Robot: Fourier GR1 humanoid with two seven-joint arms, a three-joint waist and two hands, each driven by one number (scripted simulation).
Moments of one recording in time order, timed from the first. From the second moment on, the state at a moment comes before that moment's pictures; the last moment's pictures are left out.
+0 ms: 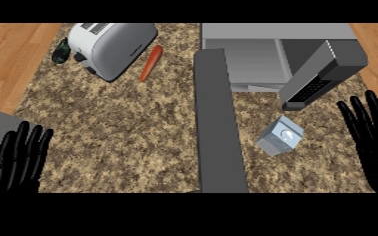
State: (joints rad) left arm 0.41 0.02 0.03 -2.14 0.11 -0.16 -0.15; right arm 0.12 -0.14 -0.26 -1.84 -0.56 0.54 -0.09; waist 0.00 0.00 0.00
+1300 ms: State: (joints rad) left arm 0.53 0.01 0.01 -2.17 0.10 -0.21 -0.23; right arm -0.12 -0.24 -0.29 -1.03 -0.11 0.53 -0.63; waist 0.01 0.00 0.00
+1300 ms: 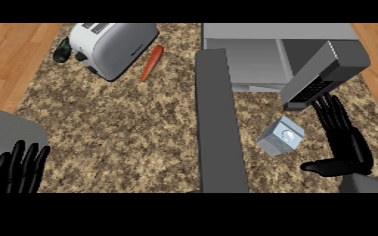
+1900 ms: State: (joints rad) left arm 0.54 0.01 0.03 -2.14 0.11 -0.22 -0.26; right arm -0.27 -0.27 -0.22 -0.70 0.00 0.42 -0.79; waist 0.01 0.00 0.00
